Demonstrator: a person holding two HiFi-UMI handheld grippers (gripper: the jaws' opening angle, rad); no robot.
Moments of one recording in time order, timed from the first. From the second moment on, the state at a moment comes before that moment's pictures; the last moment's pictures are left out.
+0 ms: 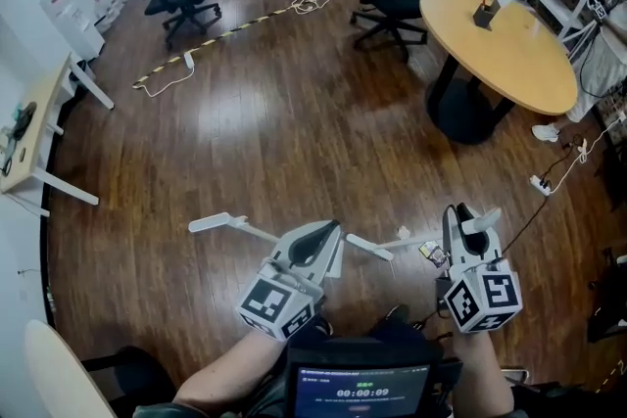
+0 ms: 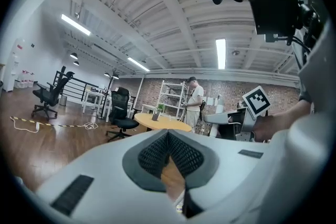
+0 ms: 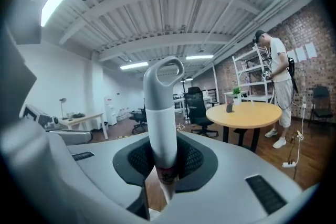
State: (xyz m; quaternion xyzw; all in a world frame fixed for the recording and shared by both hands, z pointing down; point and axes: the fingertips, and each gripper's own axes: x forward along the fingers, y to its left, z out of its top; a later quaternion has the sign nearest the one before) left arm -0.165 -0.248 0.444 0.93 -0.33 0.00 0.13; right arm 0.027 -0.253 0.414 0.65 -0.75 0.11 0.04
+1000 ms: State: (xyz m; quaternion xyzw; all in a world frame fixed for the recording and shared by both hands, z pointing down) left arm 0.117 -0.133 0.301 0.92 -0.38 0.01 0.05; right arm 0.348 -0.062 0.273 0.62 -0.79 0.00 0.02
